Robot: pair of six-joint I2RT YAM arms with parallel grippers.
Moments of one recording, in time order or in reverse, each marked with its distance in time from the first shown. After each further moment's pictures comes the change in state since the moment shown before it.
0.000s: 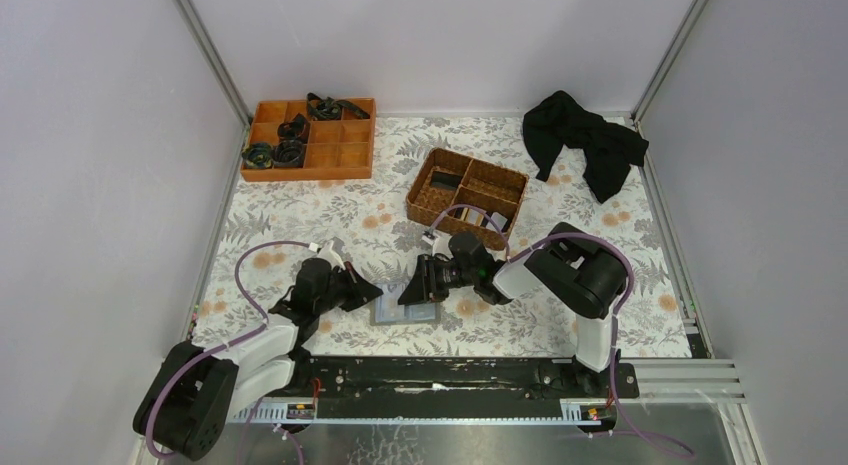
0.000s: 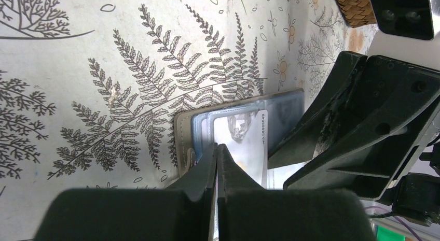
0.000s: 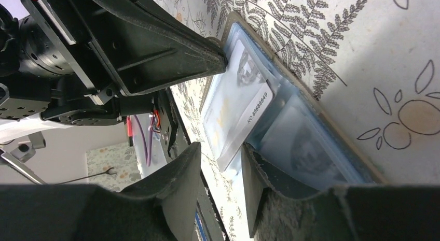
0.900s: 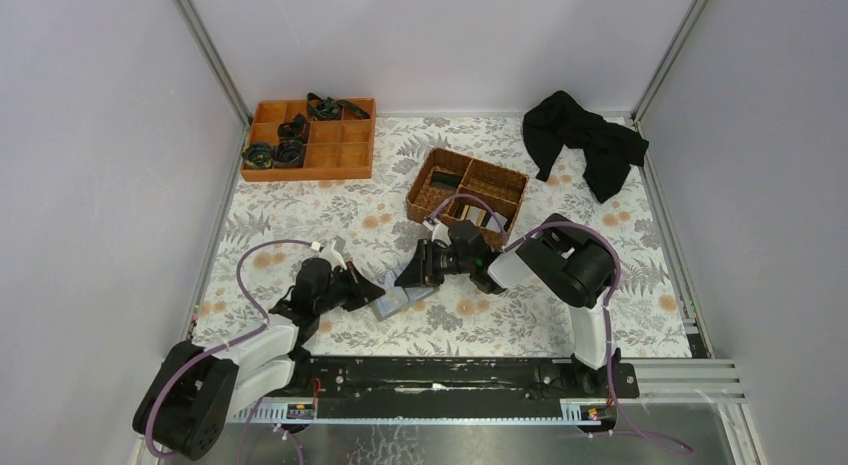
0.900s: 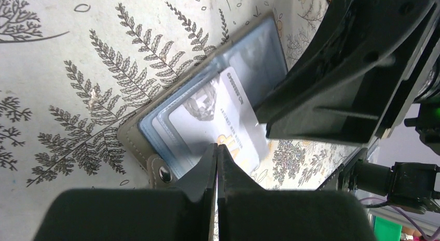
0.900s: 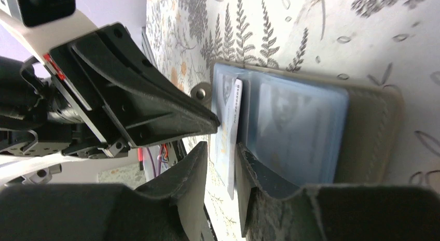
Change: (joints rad) left arm -0.003 -0.001 -0.001 0.027 0.022 0.006; right arm -0.052 0.089 0.087 0.061 0.000 0.058
